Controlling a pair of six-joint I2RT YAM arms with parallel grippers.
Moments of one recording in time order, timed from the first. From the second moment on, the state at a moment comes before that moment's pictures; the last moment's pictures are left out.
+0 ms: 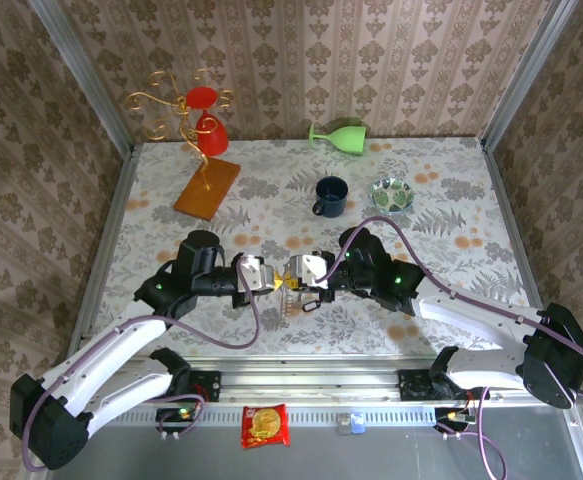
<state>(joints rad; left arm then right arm) -0.67 0.87 0.66 -0.34 0.68 0.66 0.84 1.21 0.79 -0.02 -0.45 -0.57</state>
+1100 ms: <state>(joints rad) -0.67 0.82 0.60 -0.23 0.62 0.62 0.79 1.13 0.70 0.10 -0.45 -0.40</state>
